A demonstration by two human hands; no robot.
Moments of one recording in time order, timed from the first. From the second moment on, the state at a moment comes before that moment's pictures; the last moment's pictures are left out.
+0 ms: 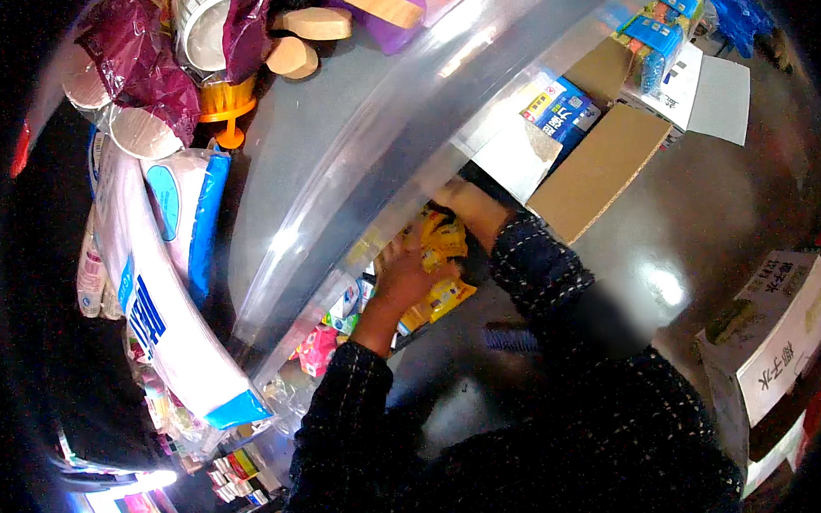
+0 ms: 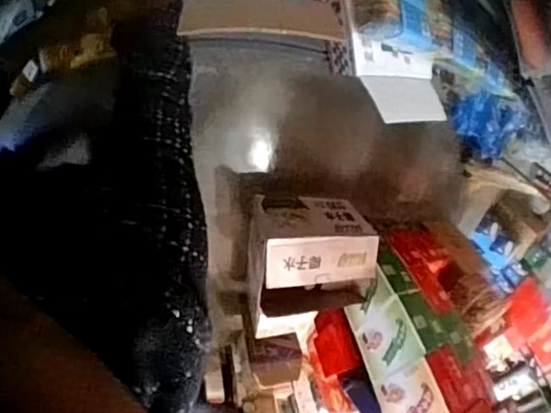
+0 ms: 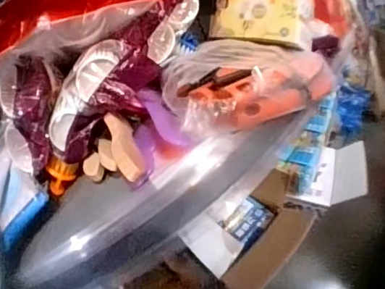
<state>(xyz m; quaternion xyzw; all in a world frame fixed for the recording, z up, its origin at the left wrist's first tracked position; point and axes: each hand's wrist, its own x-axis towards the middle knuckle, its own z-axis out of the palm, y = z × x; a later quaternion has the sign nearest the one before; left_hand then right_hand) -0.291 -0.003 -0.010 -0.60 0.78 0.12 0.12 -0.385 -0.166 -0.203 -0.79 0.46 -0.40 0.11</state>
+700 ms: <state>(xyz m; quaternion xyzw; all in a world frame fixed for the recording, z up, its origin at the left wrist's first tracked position) -0.220 0.045 -0.044 -0.64 0.75 0.13 0.09 -0.337 -0.094 -0.075 -0.83 0.41 -0.01 0.38</state>
